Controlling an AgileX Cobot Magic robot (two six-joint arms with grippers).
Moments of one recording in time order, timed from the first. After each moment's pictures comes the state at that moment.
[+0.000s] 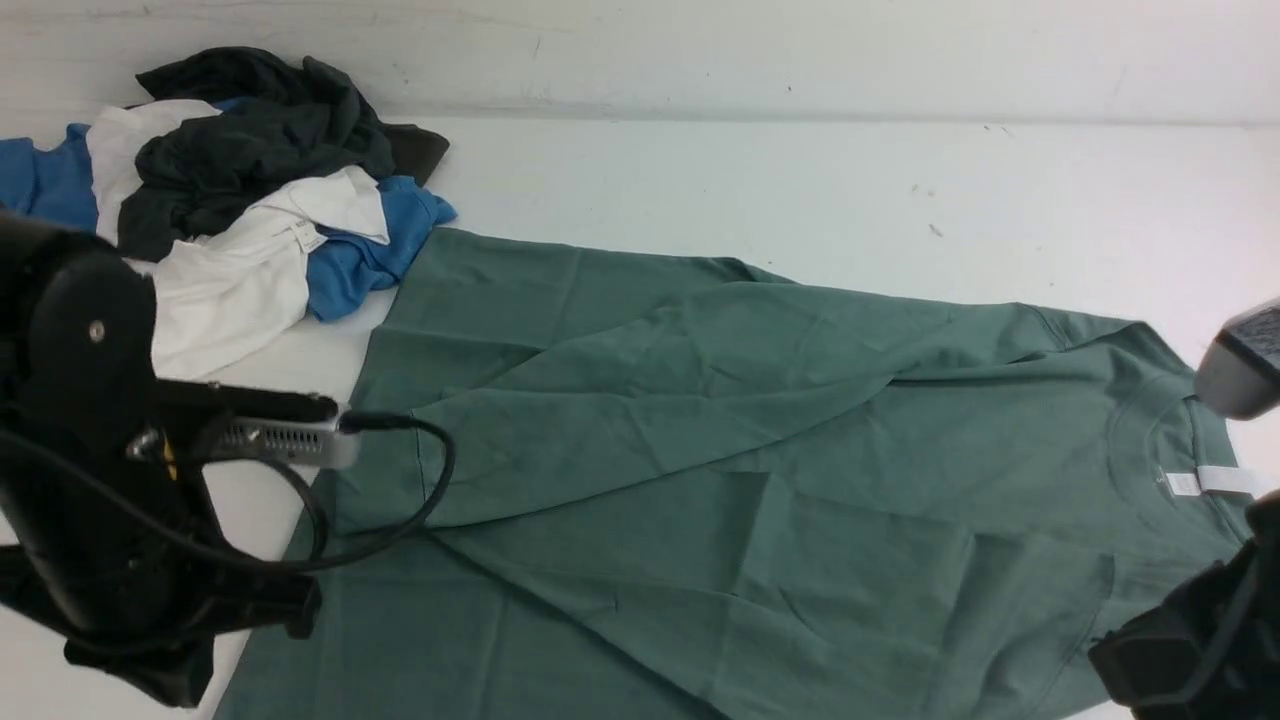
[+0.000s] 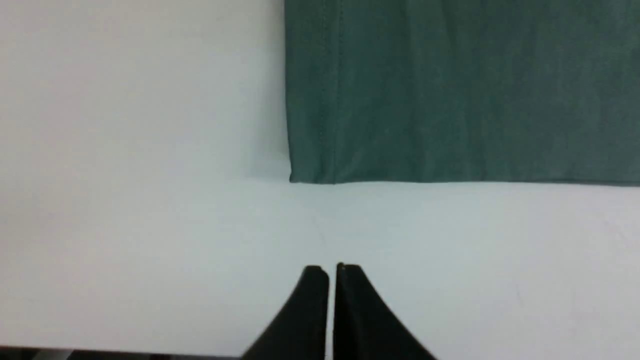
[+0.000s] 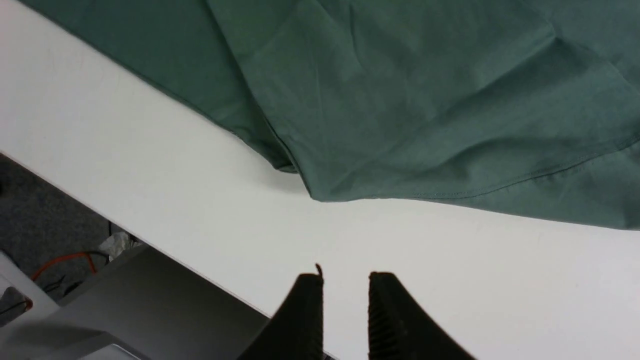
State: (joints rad) right arm 0.73 0.98 -0.98 0.01 1.26 0.23; left arm -0.26 1.41 -0.89 0.03 1.16 -0.26
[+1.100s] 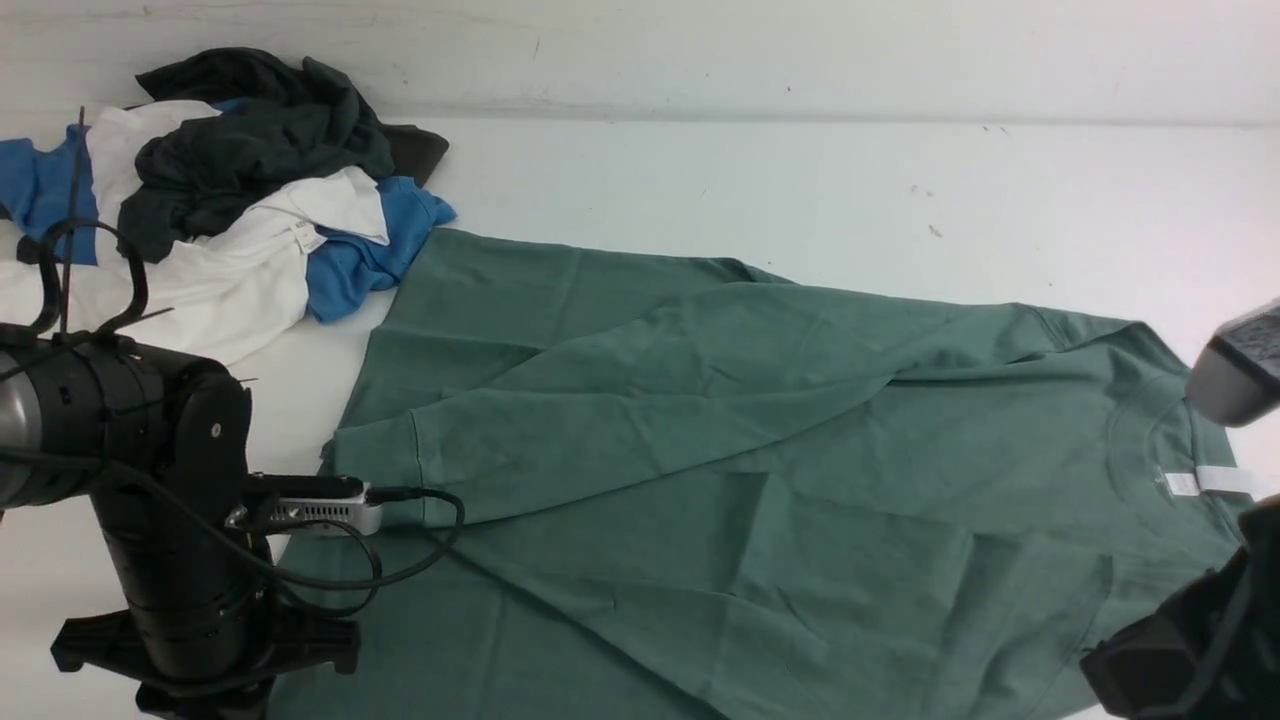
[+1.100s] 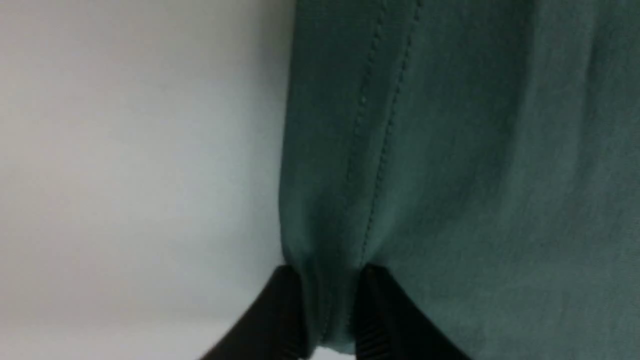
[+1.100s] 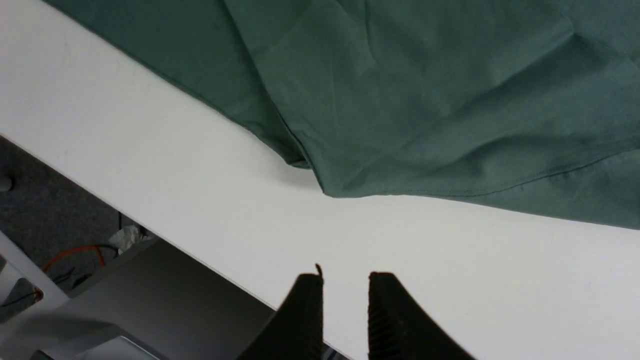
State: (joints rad) right arm 0.73 0.99 -0.98 0.03 1.26 0.20; left arm -0.20 1.70 -0.83 0.02 0.94 -0.30
